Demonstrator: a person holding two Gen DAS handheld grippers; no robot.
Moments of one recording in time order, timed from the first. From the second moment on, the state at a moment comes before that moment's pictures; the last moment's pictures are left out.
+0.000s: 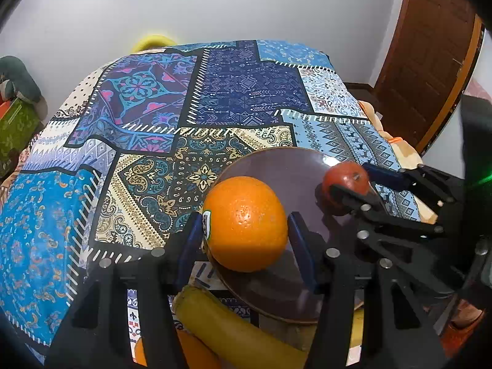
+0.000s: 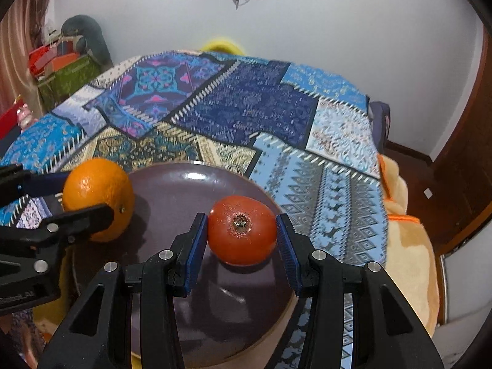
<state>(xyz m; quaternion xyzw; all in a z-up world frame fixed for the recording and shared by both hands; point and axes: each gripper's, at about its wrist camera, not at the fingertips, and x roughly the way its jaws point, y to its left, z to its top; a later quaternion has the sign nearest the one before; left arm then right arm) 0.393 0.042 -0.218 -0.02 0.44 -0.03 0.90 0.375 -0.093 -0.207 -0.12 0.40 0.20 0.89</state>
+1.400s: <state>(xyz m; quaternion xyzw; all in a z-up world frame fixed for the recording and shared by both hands) 0.223 0.084 -0.139 0.01 0.40 0.02 0.91 0.246 -0.113 -0.141 -0.12 0.36 0.21 0.90</state>
